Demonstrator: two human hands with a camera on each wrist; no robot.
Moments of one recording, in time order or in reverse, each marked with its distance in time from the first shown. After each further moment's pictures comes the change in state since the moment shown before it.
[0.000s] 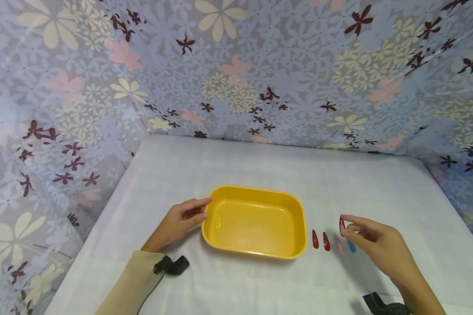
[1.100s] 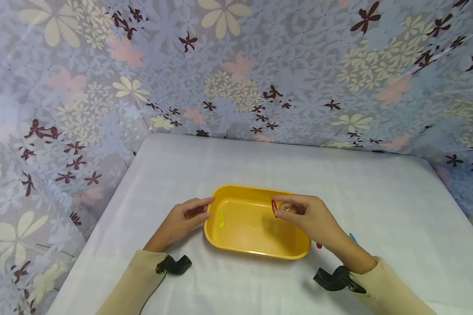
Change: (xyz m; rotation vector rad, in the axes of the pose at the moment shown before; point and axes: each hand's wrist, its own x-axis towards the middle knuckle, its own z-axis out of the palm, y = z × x) left_hand 0.002 0.000 0.000 0.000 -0.002 -0.012; right_hand 0.056 -0.102 0.072 0.332 -0.294 -0.189
